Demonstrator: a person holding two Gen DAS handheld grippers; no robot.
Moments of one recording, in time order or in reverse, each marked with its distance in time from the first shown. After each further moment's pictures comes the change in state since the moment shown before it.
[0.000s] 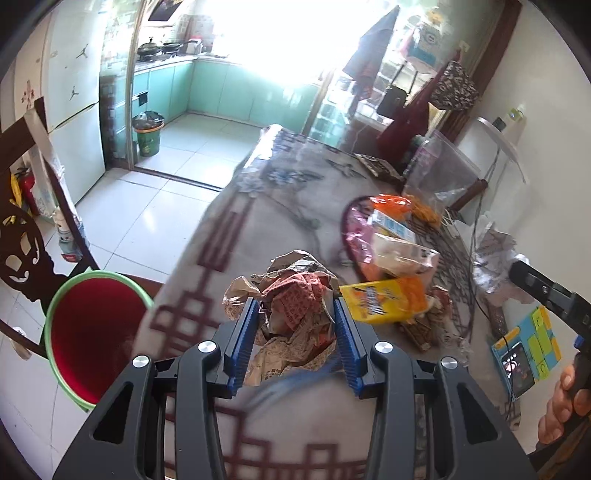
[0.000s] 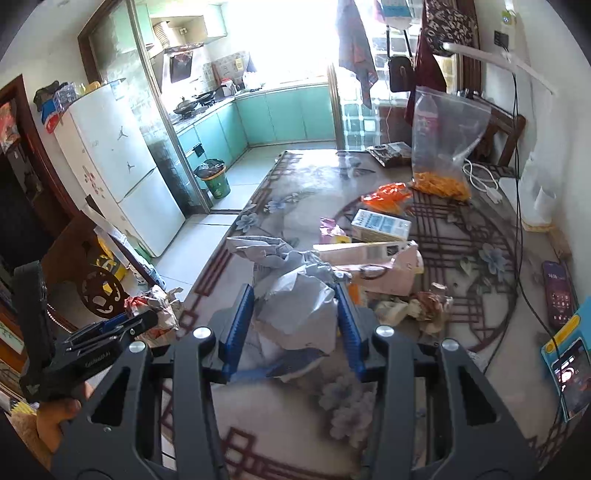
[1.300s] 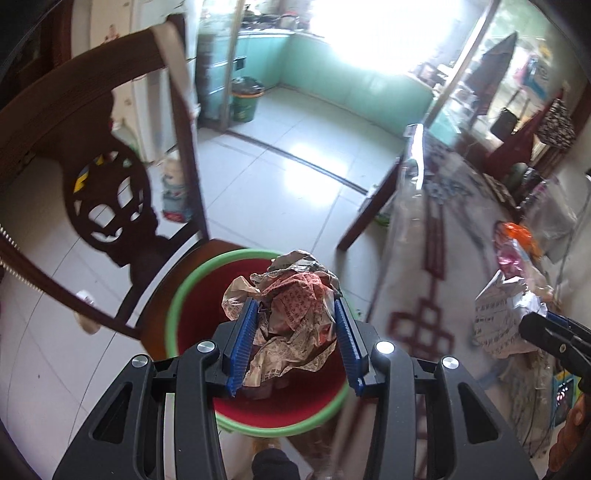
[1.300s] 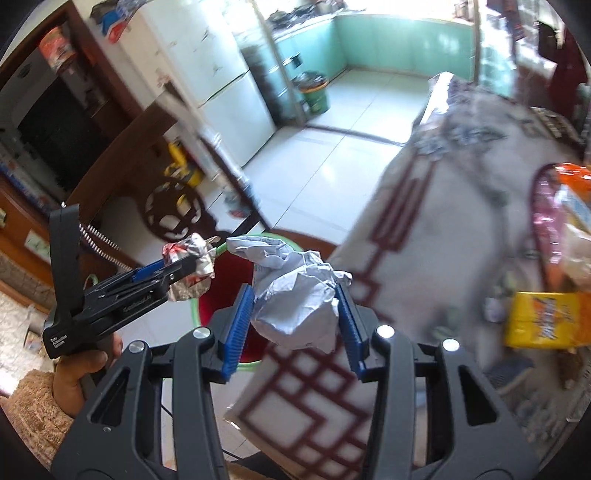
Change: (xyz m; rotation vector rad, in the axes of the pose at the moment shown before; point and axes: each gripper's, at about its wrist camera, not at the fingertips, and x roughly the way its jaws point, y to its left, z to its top) left arm 0.004 0.239 -0.003 -0.202 0.081 0.263; right arm 0.158 0.227 -0.038 -0.188 0.353 0.316
